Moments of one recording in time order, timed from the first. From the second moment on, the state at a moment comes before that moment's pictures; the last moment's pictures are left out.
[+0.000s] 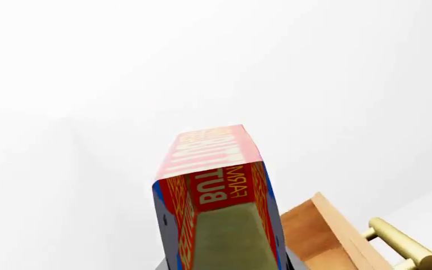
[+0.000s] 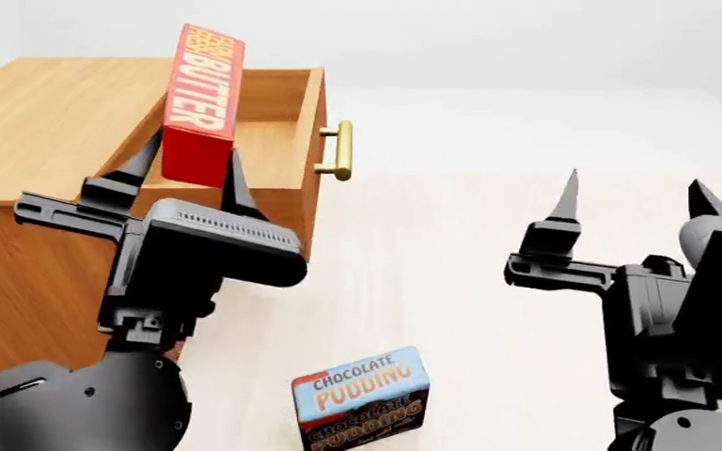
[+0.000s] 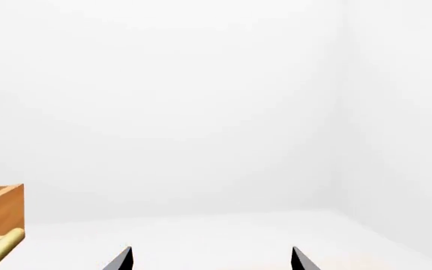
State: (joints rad) left arm -1.04 -0.82 1.09 0.68 -0.64 -0.68 -1.08; right arm 0.57 0.74 -0.33 -0.92 1.02 0.73 1.20
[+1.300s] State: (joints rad) left arm -1.22 -0.56 0.84 0.02 -1.07 -0.57 -0.80; right arm 0.46 0.73 -0.41 -0.85 0.87 0.64 1.07
